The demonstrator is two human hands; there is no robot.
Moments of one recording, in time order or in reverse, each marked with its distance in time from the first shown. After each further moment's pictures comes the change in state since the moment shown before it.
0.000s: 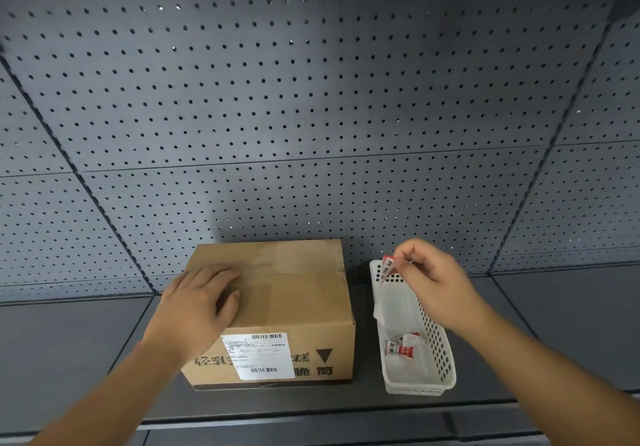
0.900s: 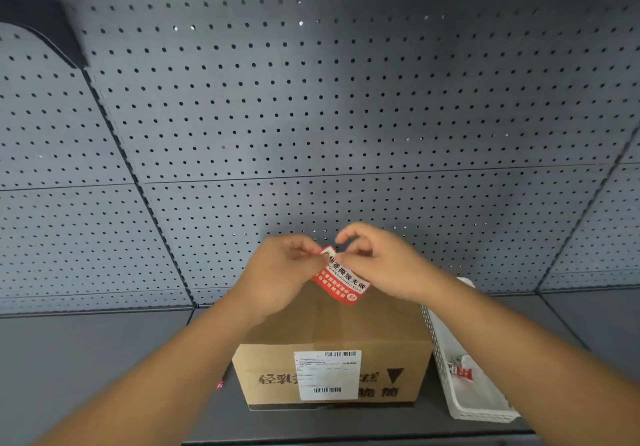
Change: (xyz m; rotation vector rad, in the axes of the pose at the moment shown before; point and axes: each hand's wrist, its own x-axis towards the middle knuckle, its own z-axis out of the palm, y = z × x) left_hand 0.055 0.027 -0.077 -1.048 -0.148 -0.139; right_hand 0.094 -0.094 0.125 -0.044 -0.306 0.092
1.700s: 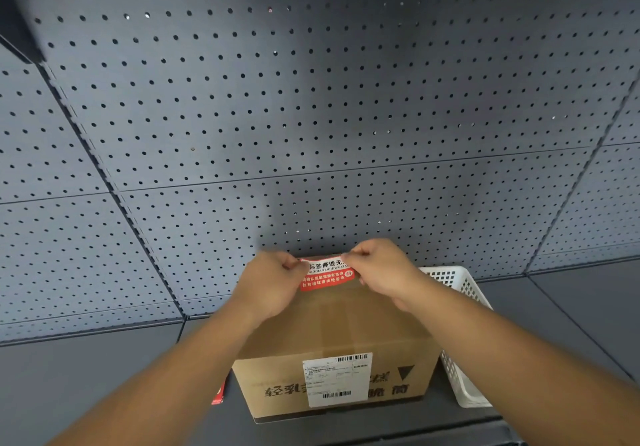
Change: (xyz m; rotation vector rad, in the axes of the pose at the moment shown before) left_hand 0.036 -0.050 -0.011 0.388 0.046 -0.150; right_hand 0.025 0.033 0.037 0.067 0.273 0.389
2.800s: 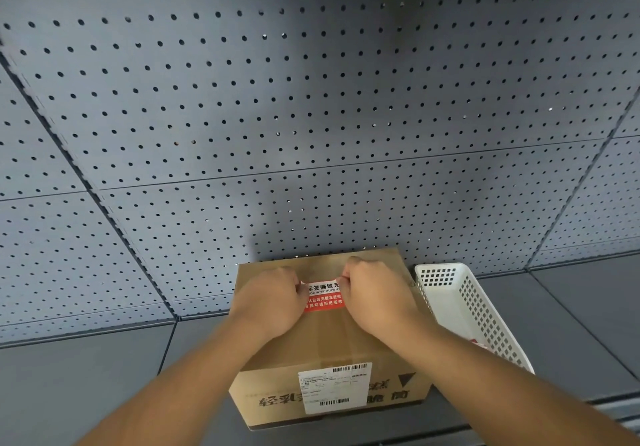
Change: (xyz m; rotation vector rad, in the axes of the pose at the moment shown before) left_hand 0.013 -0.017 0.023 0.553 -0.065 0.183; right_hand -0.010 0.018 0.027 -0.664 0.141 -0.252
